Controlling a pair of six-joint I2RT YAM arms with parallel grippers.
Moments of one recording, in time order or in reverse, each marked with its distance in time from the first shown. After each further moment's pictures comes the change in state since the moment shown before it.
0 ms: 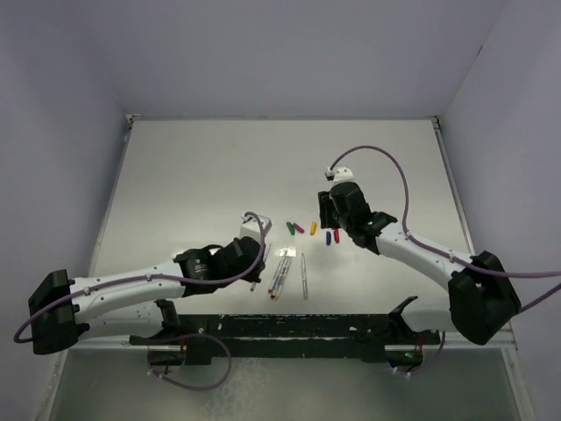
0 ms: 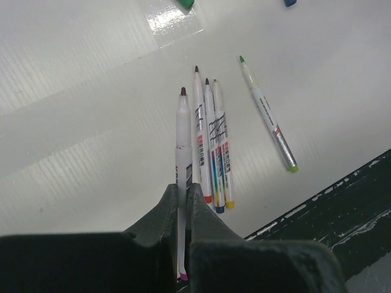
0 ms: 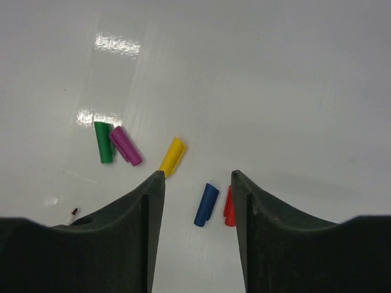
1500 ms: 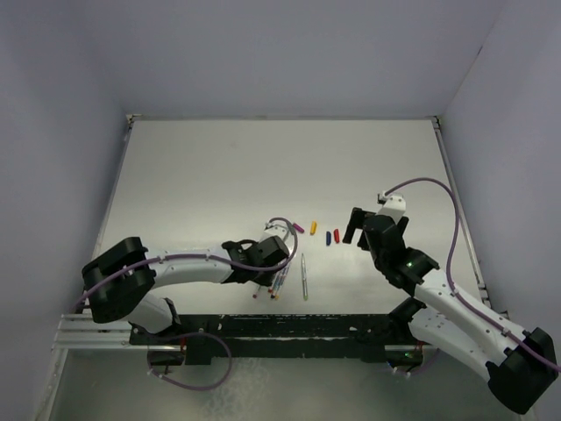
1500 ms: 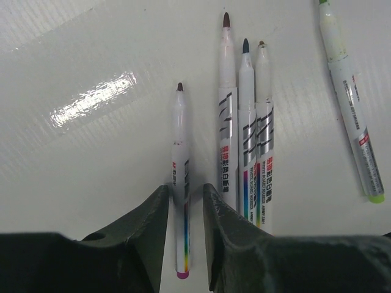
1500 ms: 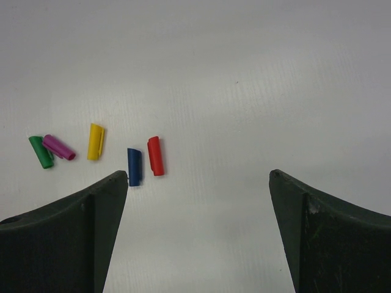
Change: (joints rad) left arm 0.045 0.396 0.047 0.058 0.103 0.010; right arm 0.000 -0.494 -0.248 -0.195 0.276 0.259
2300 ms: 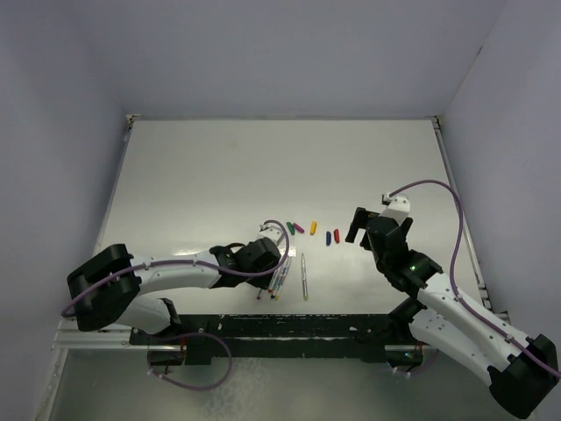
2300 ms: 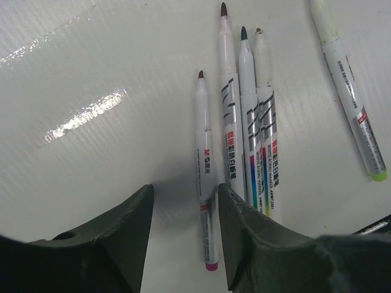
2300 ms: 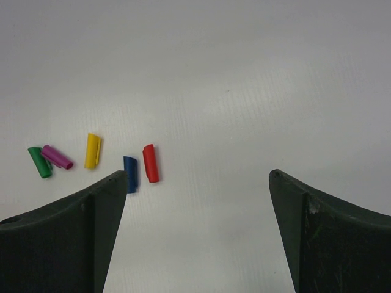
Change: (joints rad) left arm 0.018 -0.087 -0.089 0.093 0.011 0.061; right arm 0.000 -0.043 -0.009 0.002 0.037 -0.010
